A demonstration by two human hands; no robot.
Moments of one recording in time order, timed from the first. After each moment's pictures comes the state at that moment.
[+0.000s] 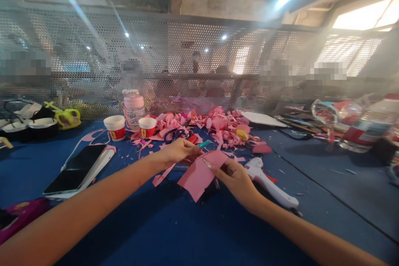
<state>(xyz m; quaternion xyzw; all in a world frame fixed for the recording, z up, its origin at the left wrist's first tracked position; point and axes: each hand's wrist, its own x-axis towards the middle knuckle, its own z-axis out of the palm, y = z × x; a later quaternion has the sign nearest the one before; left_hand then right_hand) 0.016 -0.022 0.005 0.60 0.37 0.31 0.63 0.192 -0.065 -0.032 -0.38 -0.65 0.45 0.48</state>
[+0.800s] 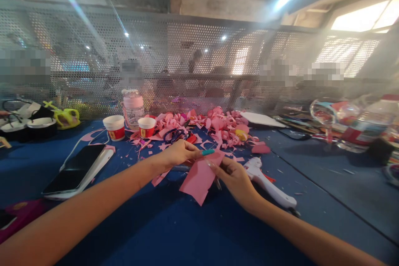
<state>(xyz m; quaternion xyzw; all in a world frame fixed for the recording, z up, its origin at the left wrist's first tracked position) 0.020 -0.021 -0.001 0.61 0.37 0.30 0.63 0.195 -0.063 -0.035 -0.40 -0.65 0.43 0.49</state>
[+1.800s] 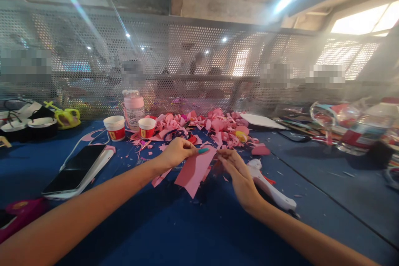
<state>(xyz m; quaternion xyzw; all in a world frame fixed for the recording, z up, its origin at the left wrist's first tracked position) 0.018 -0.016 -0.003 0.73 0.41 0.36 0.40 0.200 -0.061 -0.031 -0.41 -0.61 0.38 0.56</state>
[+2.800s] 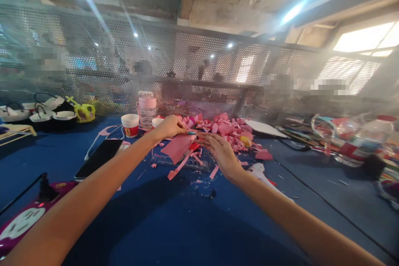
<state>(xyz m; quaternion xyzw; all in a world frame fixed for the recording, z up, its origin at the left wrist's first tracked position) -0.053 0.008 0.053 0.78 0.48 0.33 0.21 0.137 -0.030 0.007 -0.33 -0.60 0.47 0.55</state>
